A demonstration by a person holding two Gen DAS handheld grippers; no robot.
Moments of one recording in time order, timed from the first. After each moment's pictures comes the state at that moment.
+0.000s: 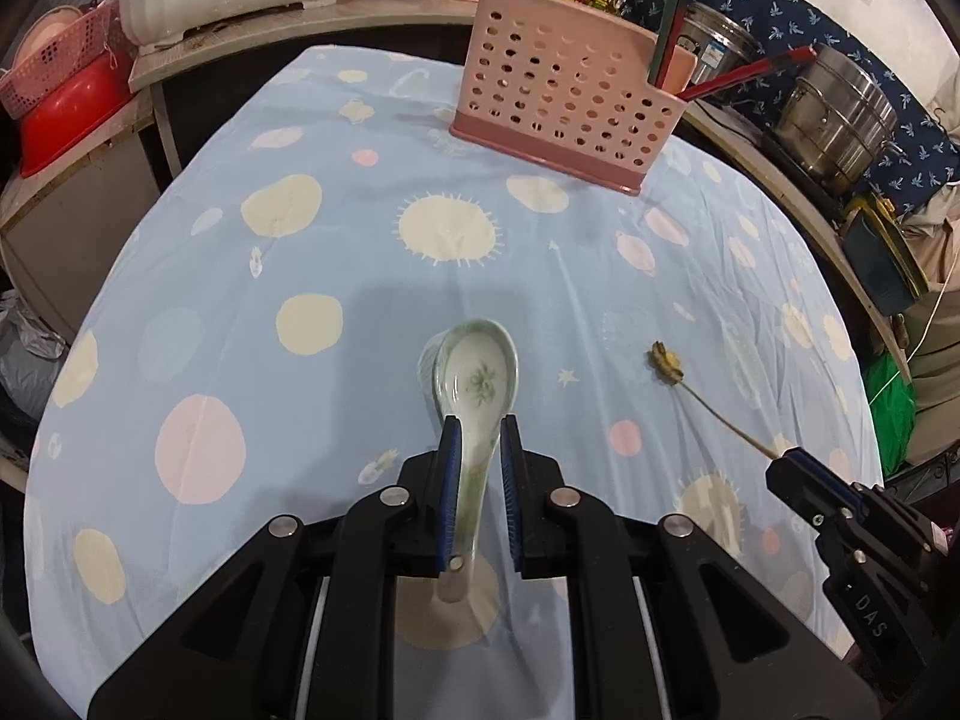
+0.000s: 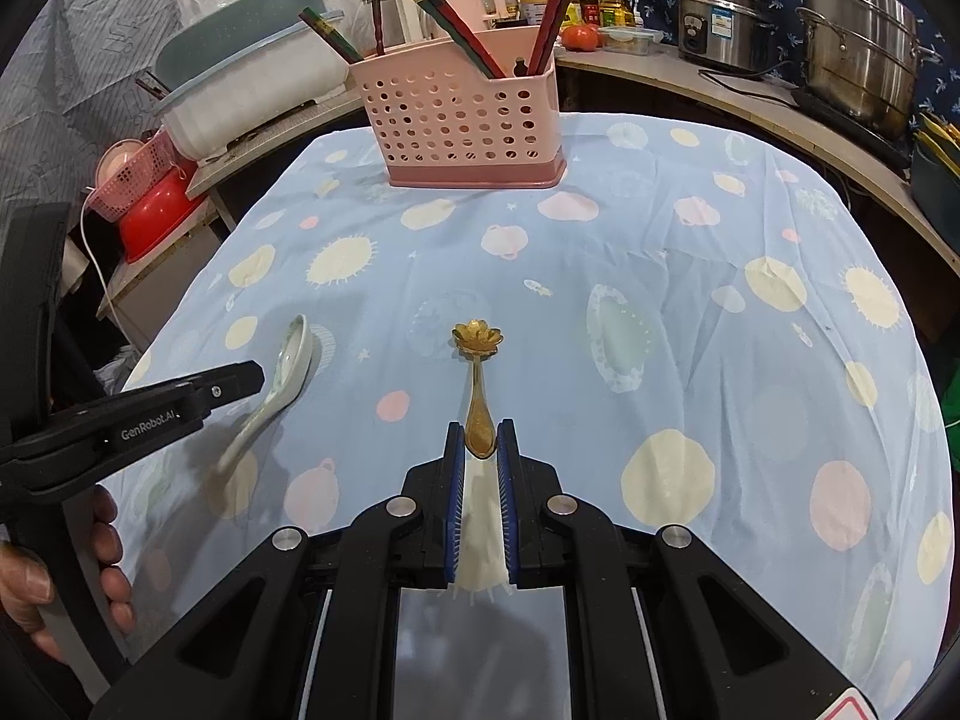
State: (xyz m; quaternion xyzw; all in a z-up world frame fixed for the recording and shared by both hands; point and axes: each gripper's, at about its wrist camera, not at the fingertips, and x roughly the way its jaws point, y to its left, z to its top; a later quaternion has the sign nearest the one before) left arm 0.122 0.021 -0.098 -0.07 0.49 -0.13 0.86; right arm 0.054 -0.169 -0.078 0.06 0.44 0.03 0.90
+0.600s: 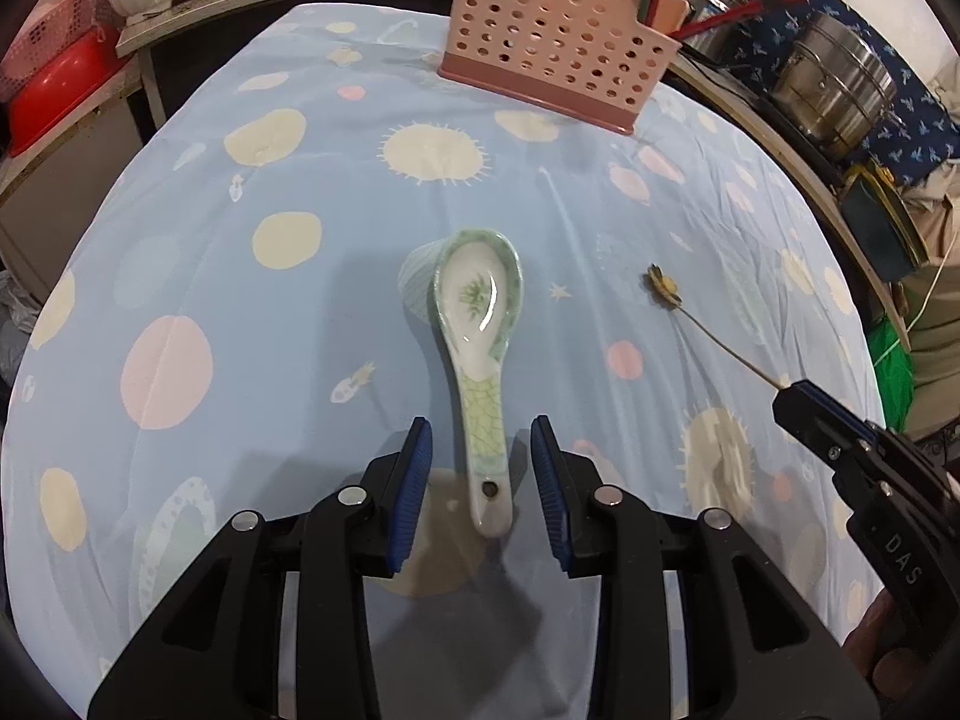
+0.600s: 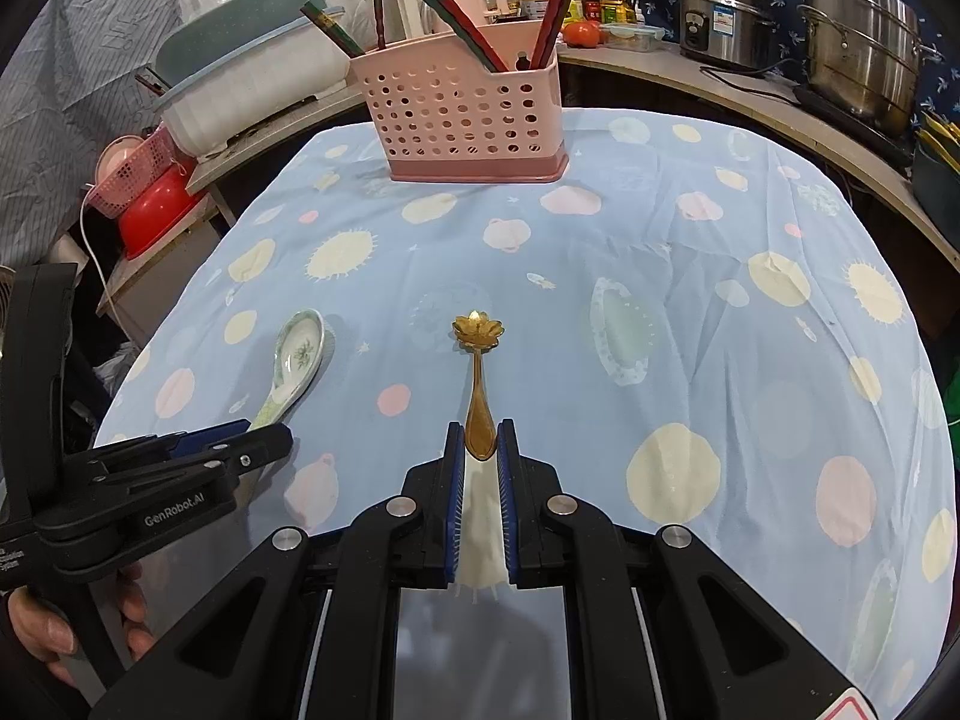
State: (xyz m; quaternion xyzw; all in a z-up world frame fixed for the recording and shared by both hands) left arm 0.104 0.011 -0.118 -0.06 0.52 -0.15 0.84; right arm 0.055 -0.168 -0.081 0.06 0.44 0.03 0.90
